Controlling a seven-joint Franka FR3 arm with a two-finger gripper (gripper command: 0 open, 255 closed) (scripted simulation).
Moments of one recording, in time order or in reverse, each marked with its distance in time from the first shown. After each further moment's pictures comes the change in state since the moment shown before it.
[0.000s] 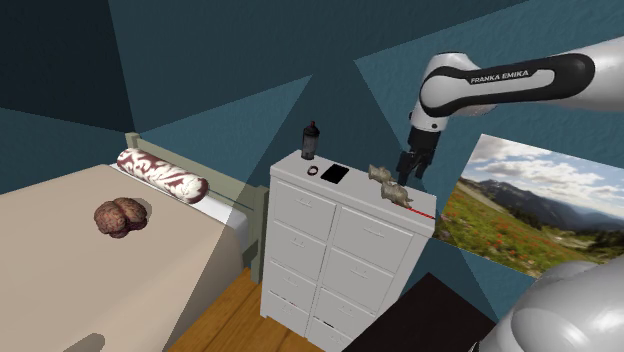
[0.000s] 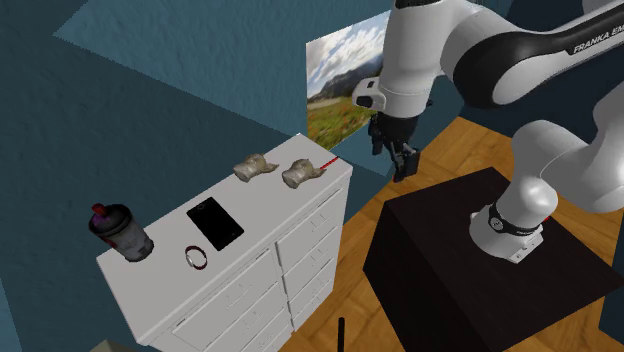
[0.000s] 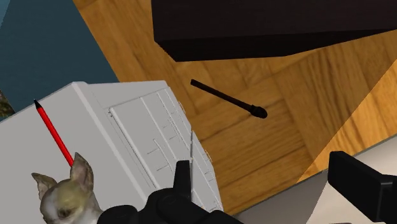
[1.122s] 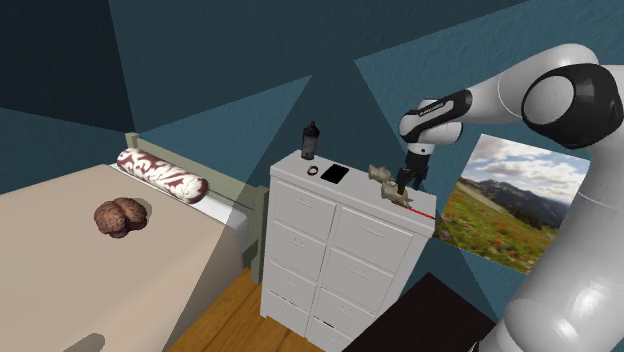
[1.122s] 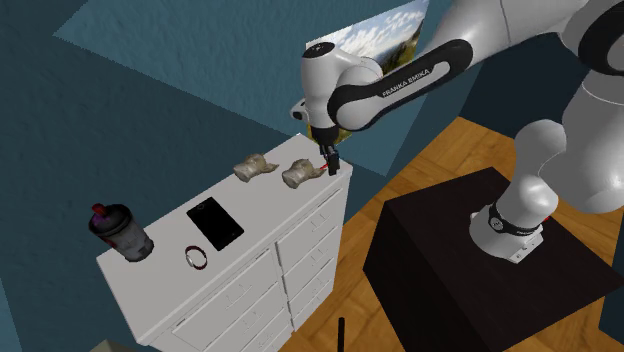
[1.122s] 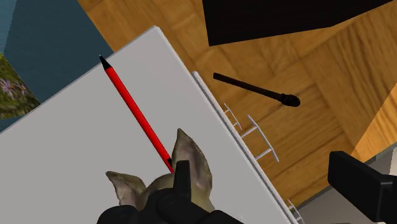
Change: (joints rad) arm -0.121 0.580 -0.178 0.287 0.119 0.247 -0.249
